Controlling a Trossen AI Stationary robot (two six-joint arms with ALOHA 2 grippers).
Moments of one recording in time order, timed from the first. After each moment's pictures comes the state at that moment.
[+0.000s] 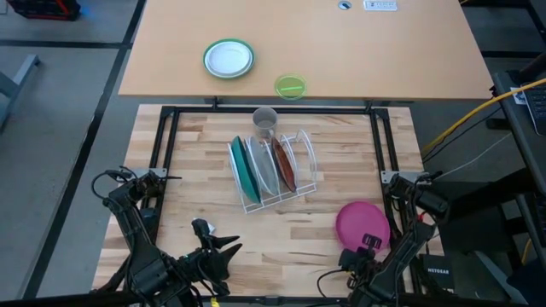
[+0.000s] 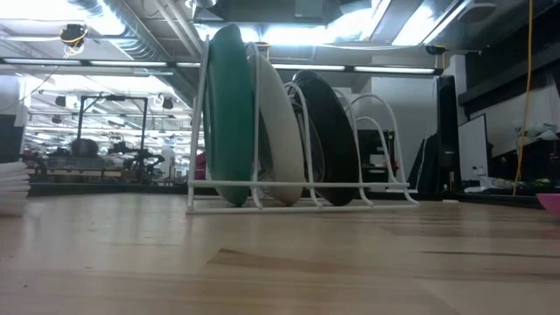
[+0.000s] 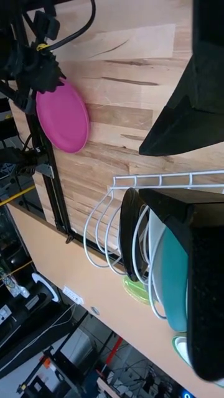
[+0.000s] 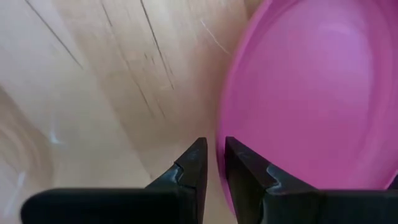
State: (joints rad) left arm -0.90 2.04 2.23 -1.57 -1.17 -0.86; right arm 1.04 2.03 1.36 -1.23 0.11 1.40
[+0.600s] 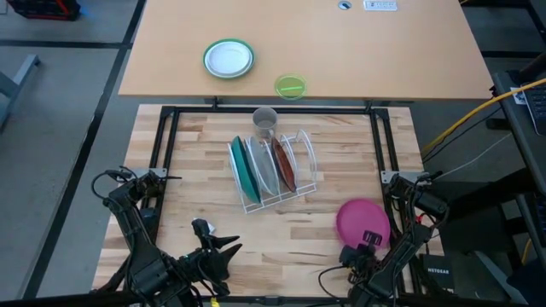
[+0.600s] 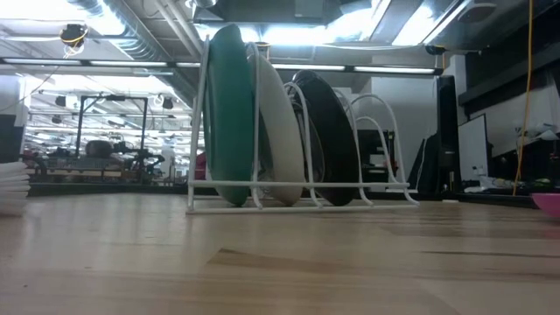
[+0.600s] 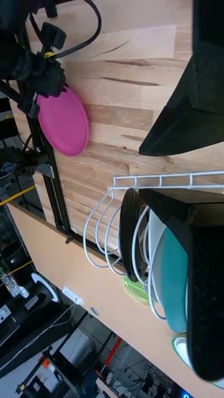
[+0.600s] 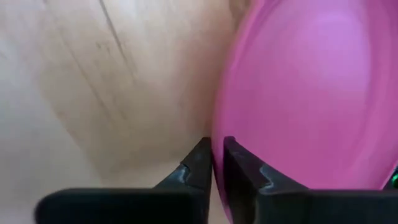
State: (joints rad) left arm -0.90 2.04 2.23 -1.57 -1.17 -0.86; right arm 1.04 2.05 1.30 -1.22 0.10 1.40
